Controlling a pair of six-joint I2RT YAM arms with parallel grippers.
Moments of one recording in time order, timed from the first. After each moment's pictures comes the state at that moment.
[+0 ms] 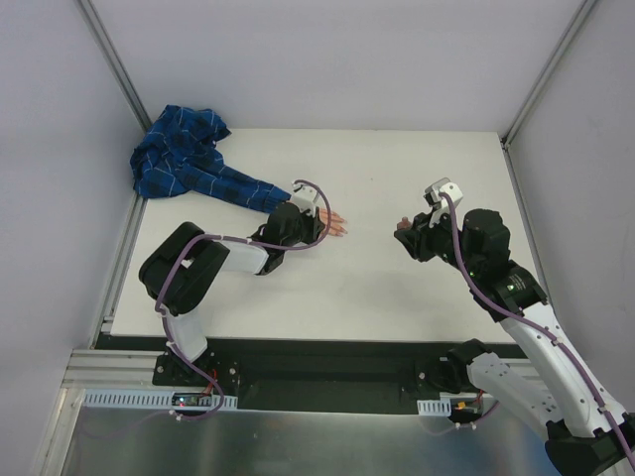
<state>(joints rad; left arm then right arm) -0.63 1.81 0.79 0.64 0.02 -0.23 0.48 0.77 0.87 -0.44 -0.19 0.04</state>
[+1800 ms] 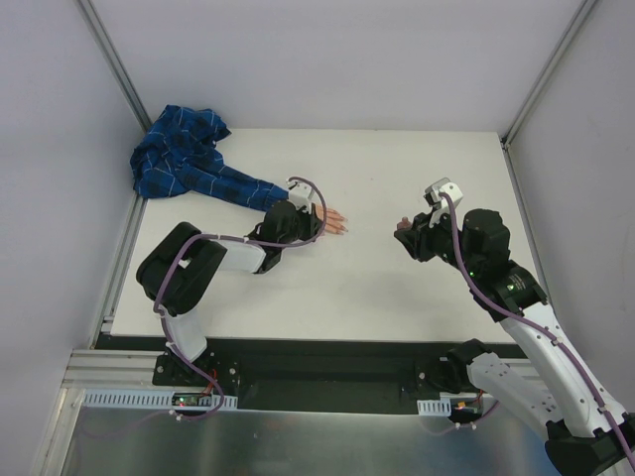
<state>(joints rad) -0.61 1.80 0.78 0.64 0.02 -0.27 0.47 0.77 0.87 -0.44 -0.19 0.04</state>
